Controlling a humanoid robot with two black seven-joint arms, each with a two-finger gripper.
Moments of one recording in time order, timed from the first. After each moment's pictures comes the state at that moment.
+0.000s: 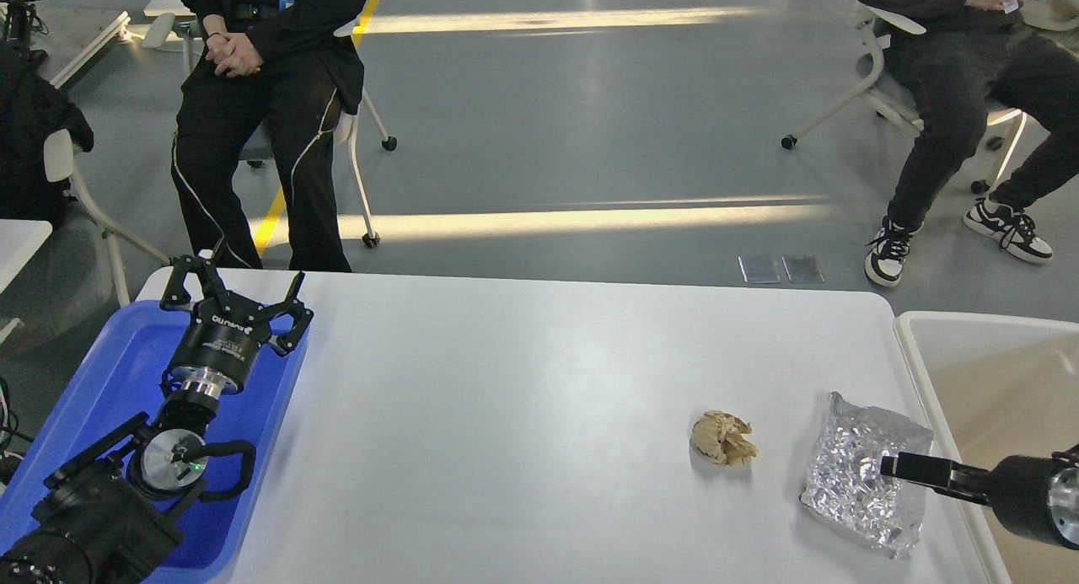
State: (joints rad) left arm -0.49 0.34 -0.88 -0.55 -0.06 -0.64 -0.50; right arm 0.57 -1.05 0.17 1.26 -1.19 0.13 0.17
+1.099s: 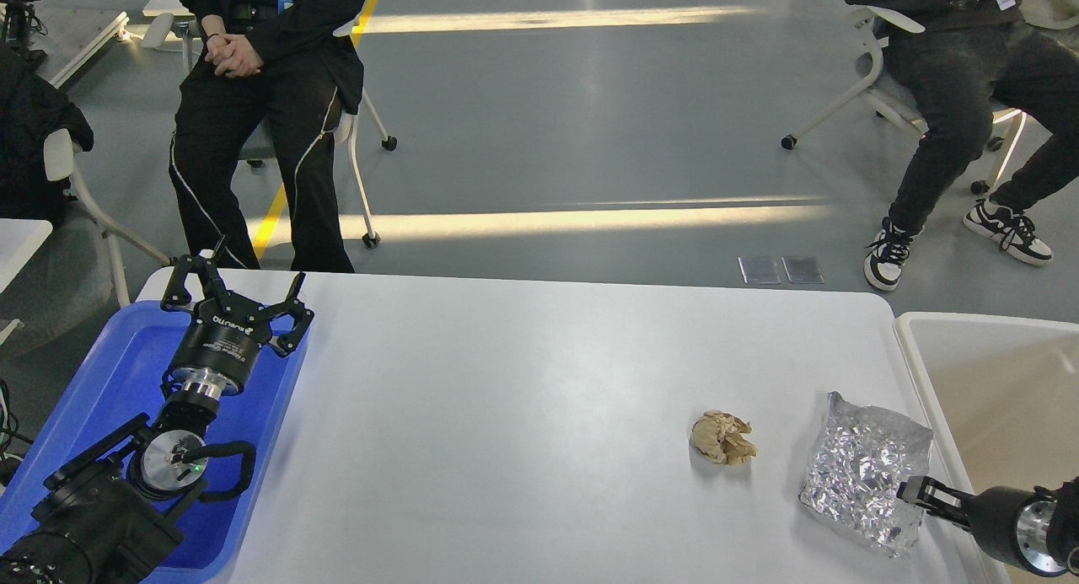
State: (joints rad) left arm -0.49 0.34 -0.88 -0.55 -0.06 -0.64 -0.50; right arm 0.52 -0.83 0.09 0.96 -1.03 0.01 0.15
